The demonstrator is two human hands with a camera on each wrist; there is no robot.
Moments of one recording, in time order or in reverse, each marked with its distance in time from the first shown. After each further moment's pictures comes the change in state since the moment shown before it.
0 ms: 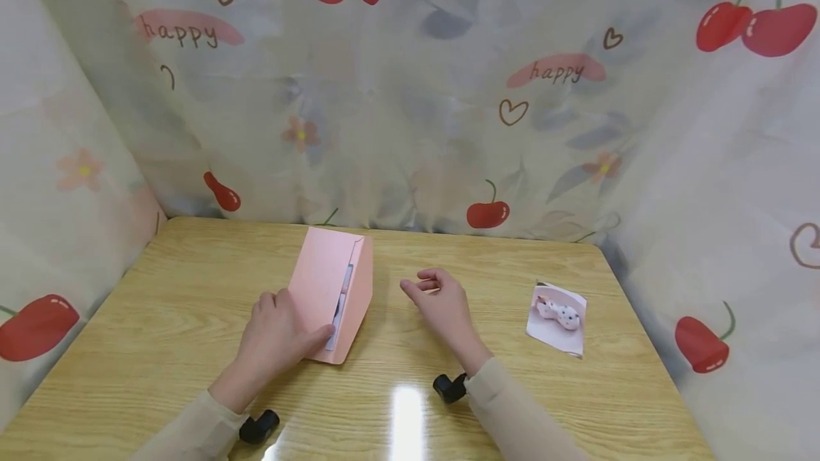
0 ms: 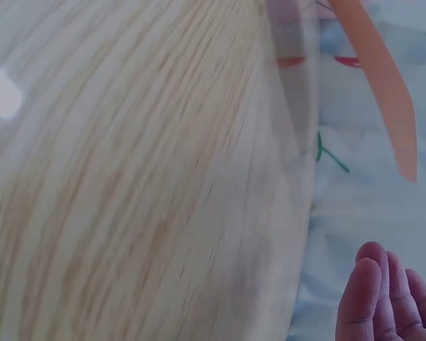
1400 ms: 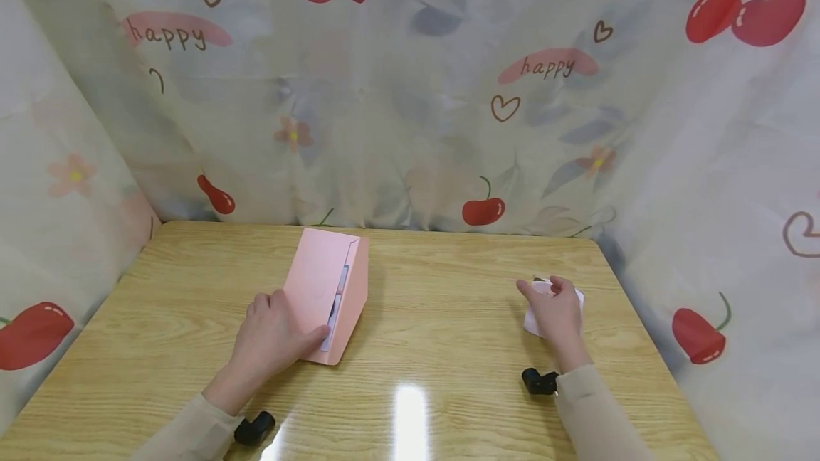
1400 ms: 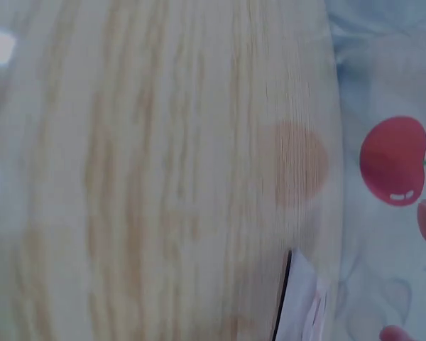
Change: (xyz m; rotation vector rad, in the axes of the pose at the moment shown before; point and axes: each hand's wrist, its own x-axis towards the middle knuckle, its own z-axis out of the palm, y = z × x) left_hand 0.002 -0.001 0.001 0.014 0.011 0.004; right_hand 0.004 0.080 -0.164 -0.202 0.271 0.240
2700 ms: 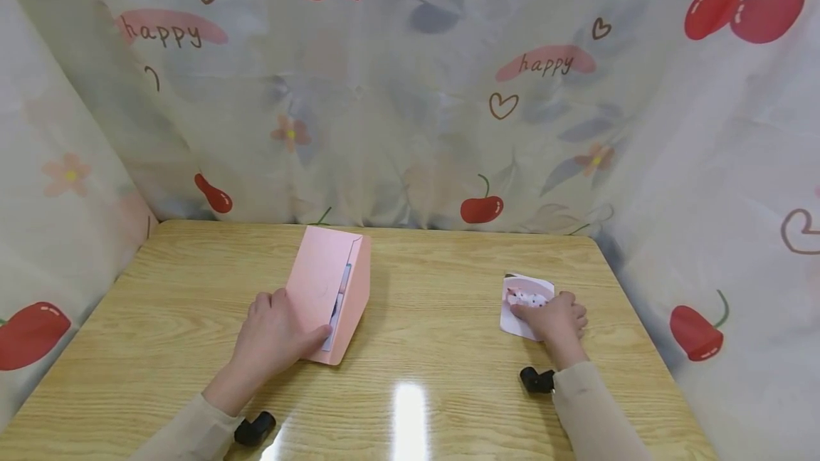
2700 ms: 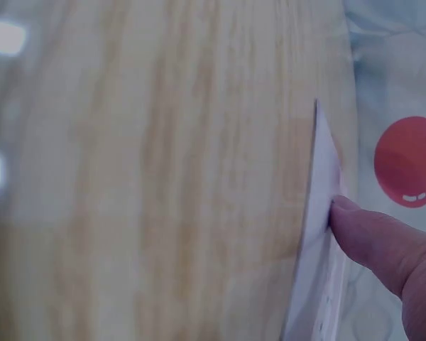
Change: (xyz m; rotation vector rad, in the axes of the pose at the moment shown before) left_hand 0.000 0.004 0.002 -0.019 -0.034 -0.007; right_hand 0.002 0.011 0.004 -0.345 -0.021 0.166
